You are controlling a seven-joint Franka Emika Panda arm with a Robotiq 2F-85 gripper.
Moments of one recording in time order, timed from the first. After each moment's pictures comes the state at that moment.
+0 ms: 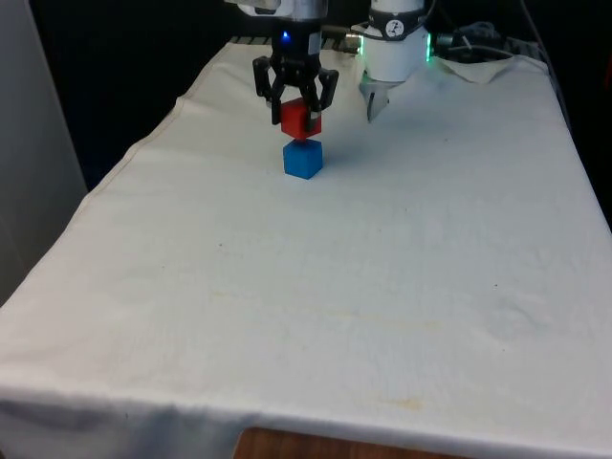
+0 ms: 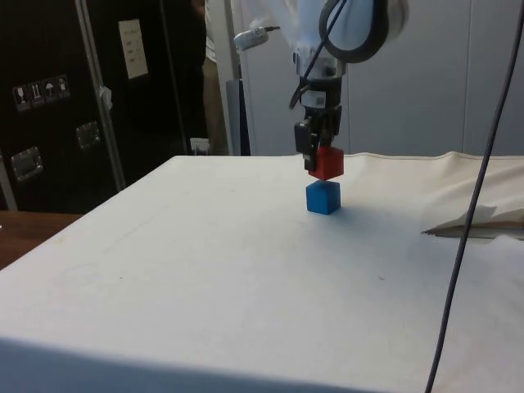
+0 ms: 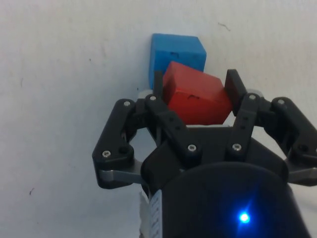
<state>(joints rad) 0.08 0.06 -0.39 -2.63 -0.11 2.83 0.05</state>
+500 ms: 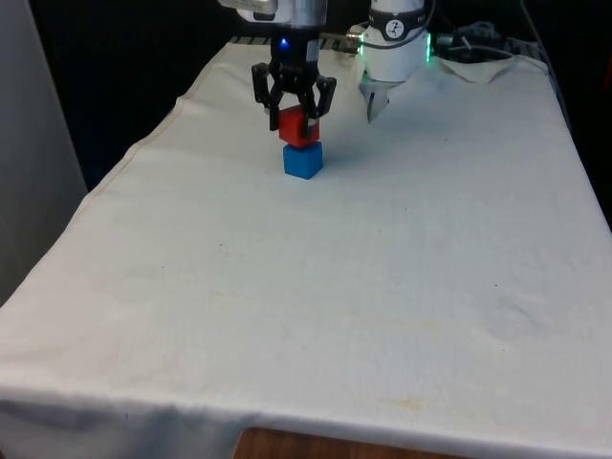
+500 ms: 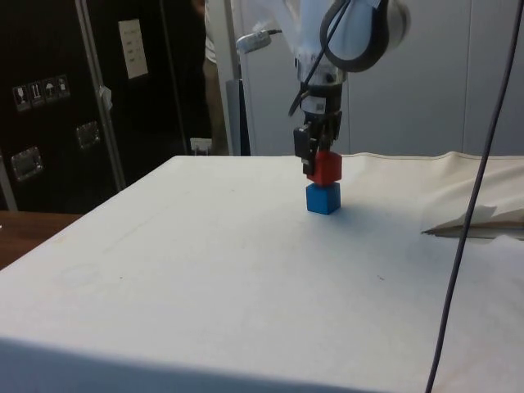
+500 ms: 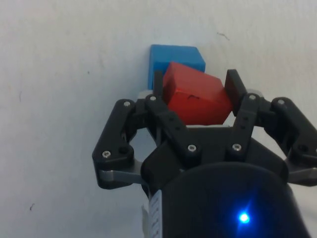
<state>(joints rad) 0.08 0.10 -0.39 -2.63 -0.08 2.90 0.05</state>
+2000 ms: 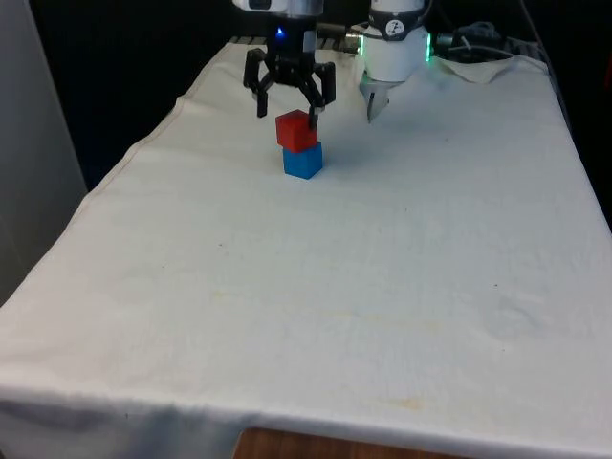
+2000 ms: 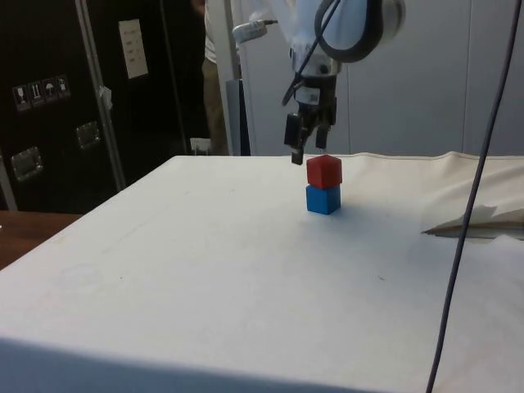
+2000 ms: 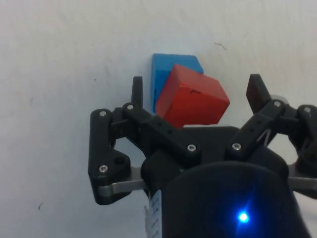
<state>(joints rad) 0.08 0.07 -0.39 -2.61 -0.08 2.87 0.04</state>
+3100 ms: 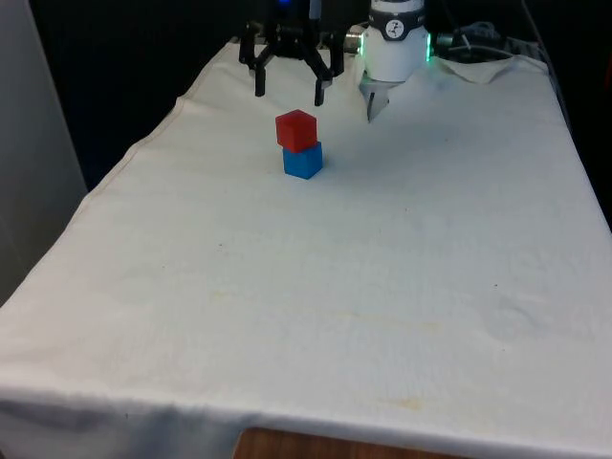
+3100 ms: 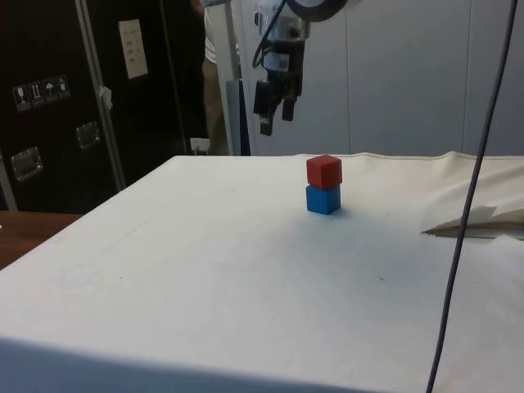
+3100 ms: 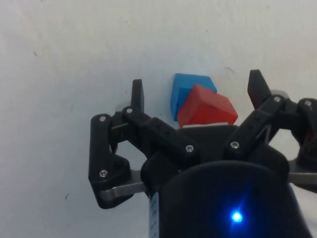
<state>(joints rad) 0.09 0.01 -0.34 -2.45 -0.08 2.69 -0.03</state>
